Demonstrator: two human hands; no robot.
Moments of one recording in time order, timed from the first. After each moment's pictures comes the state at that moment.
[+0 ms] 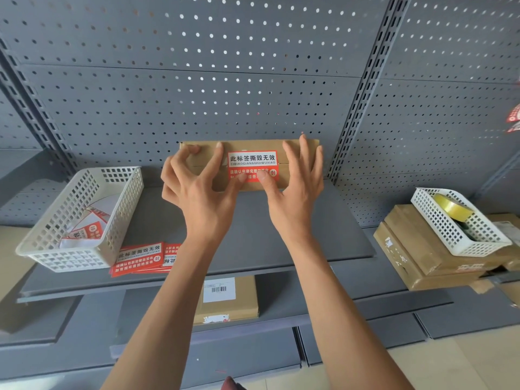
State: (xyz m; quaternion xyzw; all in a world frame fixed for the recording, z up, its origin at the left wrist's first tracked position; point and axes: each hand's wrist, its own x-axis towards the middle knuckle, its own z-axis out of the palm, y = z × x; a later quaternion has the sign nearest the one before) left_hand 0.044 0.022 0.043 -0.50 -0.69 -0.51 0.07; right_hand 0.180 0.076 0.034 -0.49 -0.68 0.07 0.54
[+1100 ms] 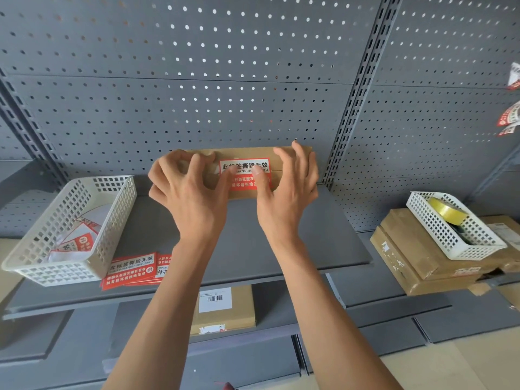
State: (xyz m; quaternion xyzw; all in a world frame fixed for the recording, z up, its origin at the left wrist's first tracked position) left_hand 0.047 0.033 0.058 -0.46 -0.71 -0.52 0.10; right_hand 0.163 0.078 0.043 -0.53 -0.62 0.07 0.57
